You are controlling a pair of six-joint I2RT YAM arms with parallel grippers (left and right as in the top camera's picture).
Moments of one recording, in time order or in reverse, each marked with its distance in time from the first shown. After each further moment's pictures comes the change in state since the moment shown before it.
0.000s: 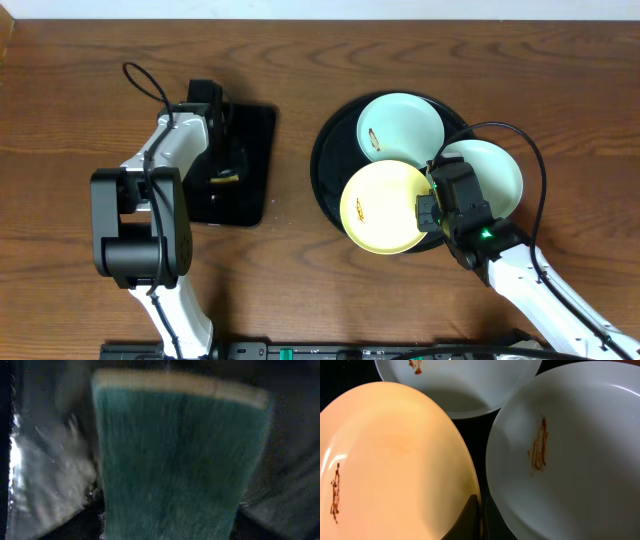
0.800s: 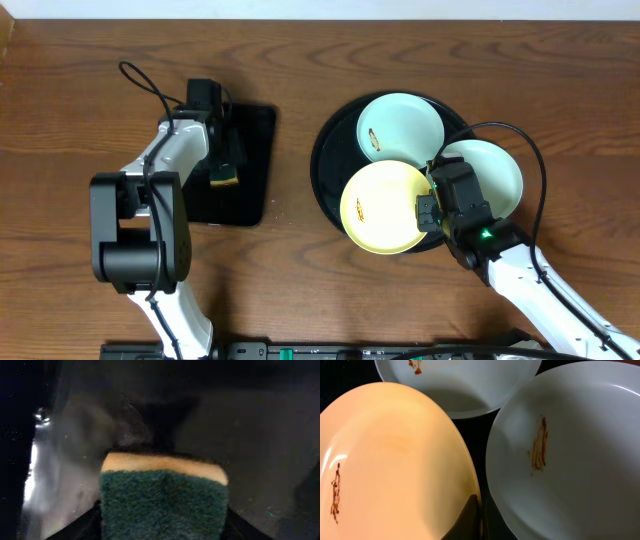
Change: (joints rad) left arm 0.000 -0.029 -0.069 0.224 -0.021 0.009; right arm 0.000 0.000 0.000 0.000 0.000 0.001
